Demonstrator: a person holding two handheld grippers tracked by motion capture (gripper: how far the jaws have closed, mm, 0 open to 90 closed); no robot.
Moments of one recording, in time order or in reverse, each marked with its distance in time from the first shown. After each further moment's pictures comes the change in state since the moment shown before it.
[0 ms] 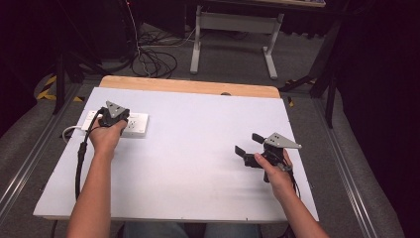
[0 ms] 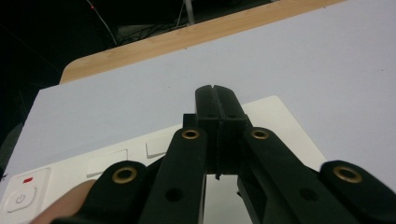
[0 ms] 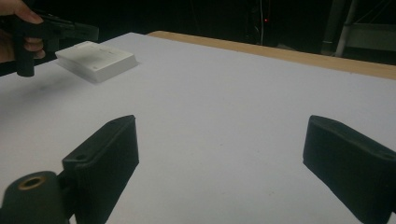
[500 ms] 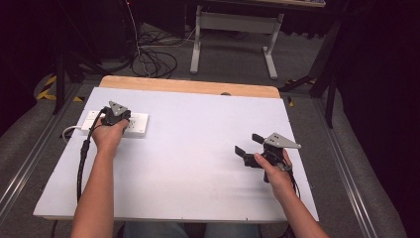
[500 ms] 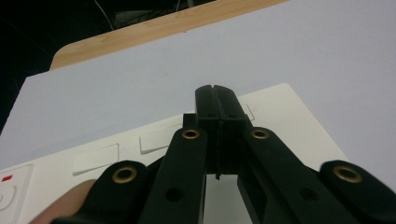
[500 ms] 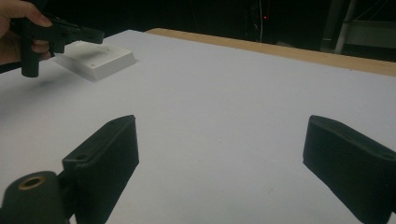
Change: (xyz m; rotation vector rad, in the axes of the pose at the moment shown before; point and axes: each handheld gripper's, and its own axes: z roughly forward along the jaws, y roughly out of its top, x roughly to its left) left arm -0.001 0.000 0.014 0.049 0.002 -0.009; right arm 0.000 -0.001 0.001 0.012 -0.004 0.006
